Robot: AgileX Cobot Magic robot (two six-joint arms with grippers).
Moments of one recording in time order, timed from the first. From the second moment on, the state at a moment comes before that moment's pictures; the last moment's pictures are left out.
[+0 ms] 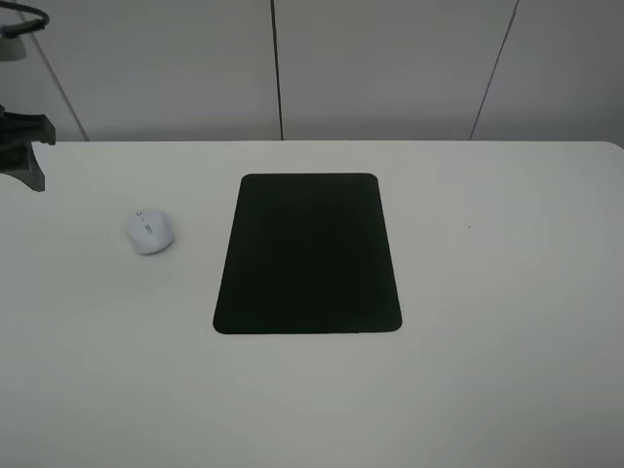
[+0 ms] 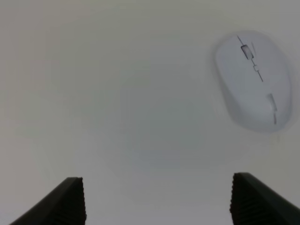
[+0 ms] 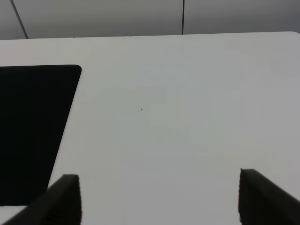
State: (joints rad) left arm -0.14 1.39 -0.91 0.17 0.82 -0.52; right arm -0.02 -0.01 -0.51 0.00 1.07 0.03
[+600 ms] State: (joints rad) left arm -0.32 1.80 -1.27 0.17 0.82 -0.87; right arm -0.02 -0.01 -0.51 0.00 1.07 0.03
